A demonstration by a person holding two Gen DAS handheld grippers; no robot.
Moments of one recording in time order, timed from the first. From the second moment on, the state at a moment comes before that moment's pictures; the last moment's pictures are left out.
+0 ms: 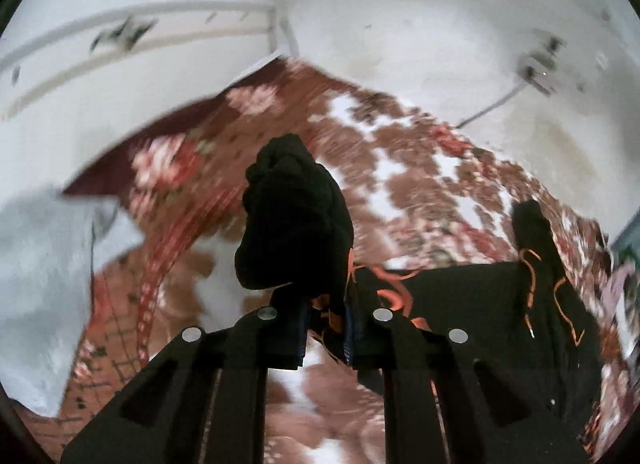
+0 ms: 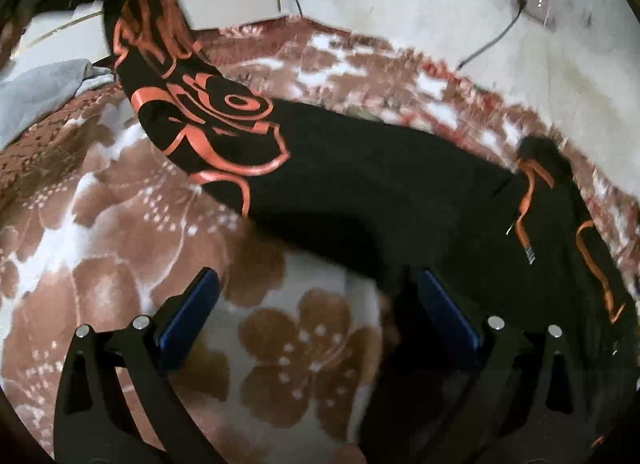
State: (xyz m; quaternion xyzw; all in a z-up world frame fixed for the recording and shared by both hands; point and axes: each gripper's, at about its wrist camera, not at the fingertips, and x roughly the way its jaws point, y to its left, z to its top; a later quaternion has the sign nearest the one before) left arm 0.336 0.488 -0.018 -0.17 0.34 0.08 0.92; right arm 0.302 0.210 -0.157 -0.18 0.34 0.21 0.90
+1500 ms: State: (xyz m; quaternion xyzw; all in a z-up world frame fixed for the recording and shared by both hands) left arm 0.476 -0.191 -0.117 0.19 0.44 -0.09 0.87; right arm 0.347 0.177 -0.178 -0.06 0.44 0.31 0.84
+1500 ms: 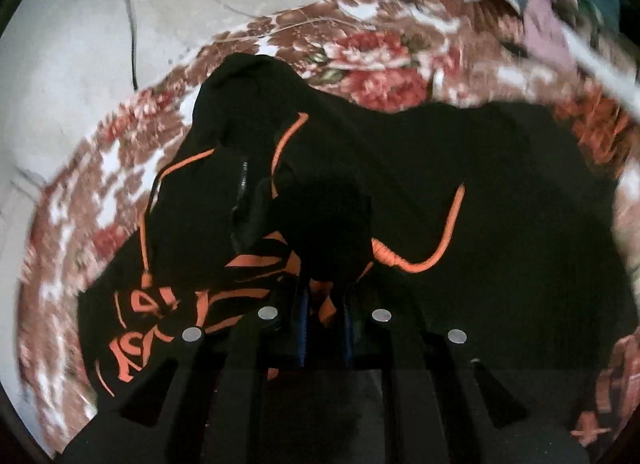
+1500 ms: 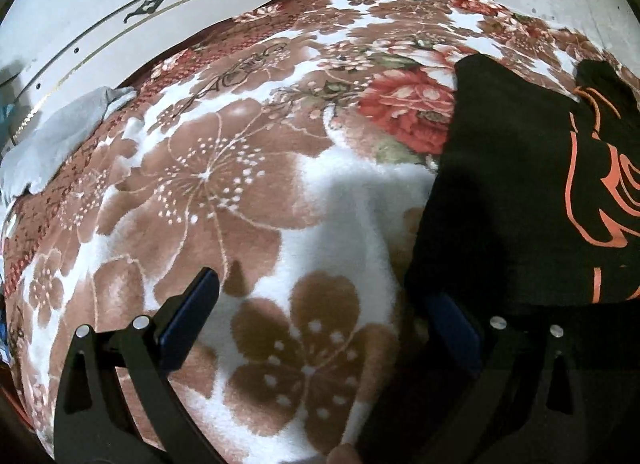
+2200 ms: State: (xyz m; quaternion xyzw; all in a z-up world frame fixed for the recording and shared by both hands) left arm 0.402 -0.258 -0.145 0.29 0.41 -0.09 0.86; right arm 0.325 0.182 -0.163 -0.07 0.46 0.38 0.80
